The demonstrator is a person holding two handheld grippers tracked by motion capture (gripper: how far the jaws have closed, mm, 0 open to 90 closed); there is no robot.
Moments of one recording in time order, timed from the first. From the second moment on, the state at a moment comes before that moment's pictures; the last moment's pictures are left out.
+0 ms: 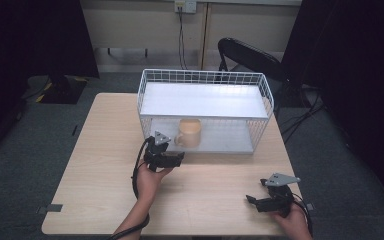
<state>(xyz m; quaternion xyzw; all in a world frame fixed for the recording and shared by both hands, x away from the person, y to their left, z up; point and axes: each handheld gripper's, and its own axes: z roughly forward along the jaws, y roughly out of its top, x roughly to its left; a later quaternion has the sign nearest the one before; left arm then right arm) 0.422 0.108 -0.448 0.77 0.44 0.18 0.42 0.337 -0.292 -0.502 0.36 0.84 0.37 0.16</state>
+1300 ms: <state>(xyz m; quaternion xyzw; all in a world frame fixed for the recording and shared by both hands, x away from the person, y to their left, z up) 0.397 0.156 -0.446 0.80 0.41 0.17 0.41 0.338 -0.292 -0.502 0.36 0.84 0.37 0.16</state>
